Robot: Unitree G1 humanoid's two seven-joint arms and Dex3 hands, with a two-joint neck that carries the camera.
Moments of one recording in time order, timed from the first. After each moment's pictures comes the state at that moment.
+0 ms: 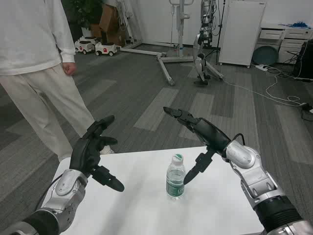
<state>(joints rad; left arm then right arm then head) -0.58 0.26 -0.77 0.94 -0.88 -0.74 -0.01 -0.23 -0.40 0.01 0.15 -0.02 -0.28 0.42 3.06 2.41</state>
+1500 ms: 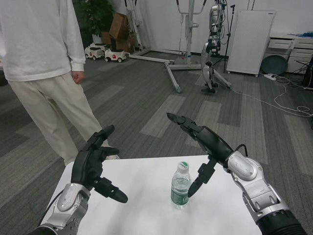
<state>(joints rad) -0.49 0.27 -0.73 0.87 -0.88 -0.79 0.01 -0.23 -0.38 0.04 0.15 -0.01 -0.29 0.37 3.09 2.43</state>
